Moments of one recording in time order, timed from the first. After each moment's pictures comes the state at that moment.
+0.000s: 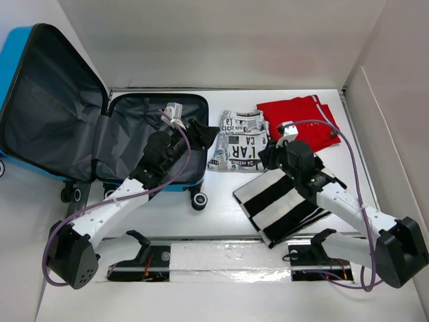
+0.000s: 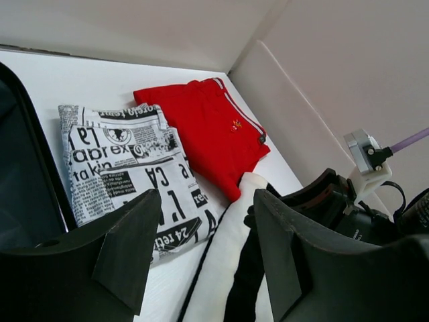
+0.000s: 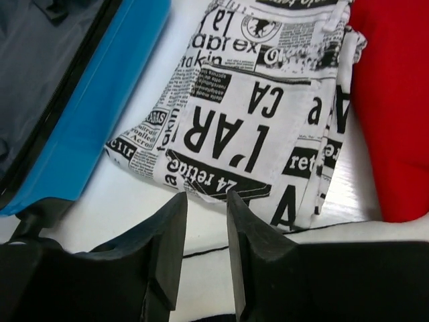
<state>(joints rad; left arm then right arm) -0.59 1.11 0.79 0.34 0.05 -0.59 0.52 1.10 0.65 0.13 0.06 0.27</state>
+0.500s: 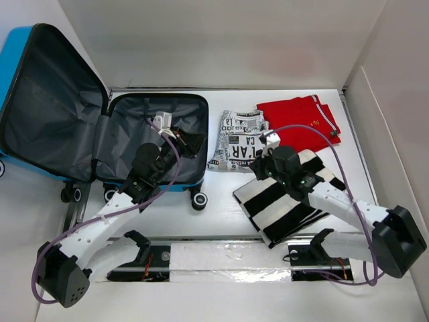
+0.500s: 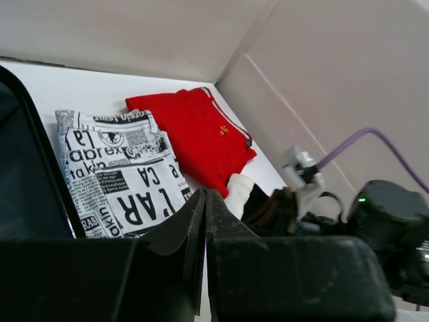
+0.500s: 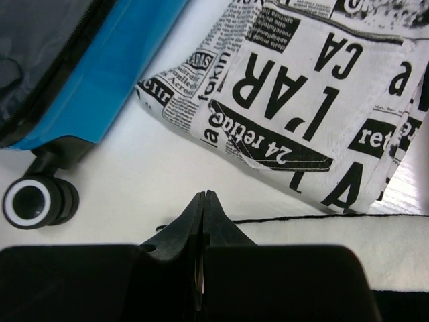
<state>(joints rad) -0.59 0.94 0.69 0.31 0.06 -0.60 0.65 1.16 0.65 0.08 0.03 0.24</state>
